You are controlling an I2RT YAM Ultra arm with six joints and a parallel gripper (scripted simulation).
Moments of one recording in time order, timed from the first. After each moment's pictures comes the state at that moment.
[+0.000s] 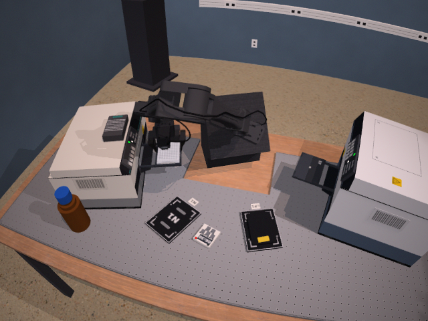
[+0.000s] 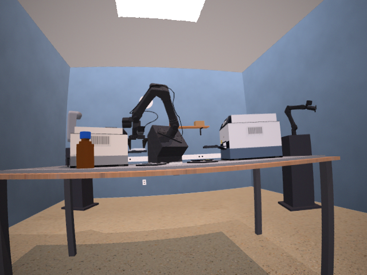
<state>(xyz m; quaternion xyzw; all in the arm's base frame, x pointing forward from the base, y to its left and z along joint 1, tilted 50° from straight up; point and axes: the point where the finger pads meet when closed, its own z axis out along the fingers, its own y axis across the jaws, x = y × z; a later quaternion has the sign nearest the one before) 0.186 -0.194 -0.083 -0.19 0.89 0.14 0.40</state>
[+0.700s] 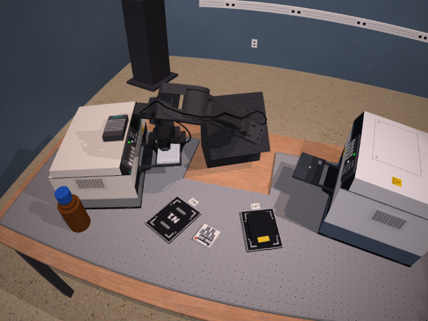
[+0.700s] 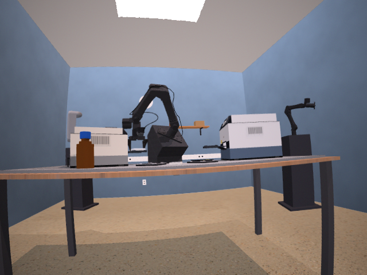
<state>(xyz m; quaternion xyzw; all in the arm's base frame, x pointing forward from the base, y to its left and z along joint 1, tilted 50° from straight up) 0.190 -0.191 -0.087 -0.19 0.89 0.14 0.40</state>
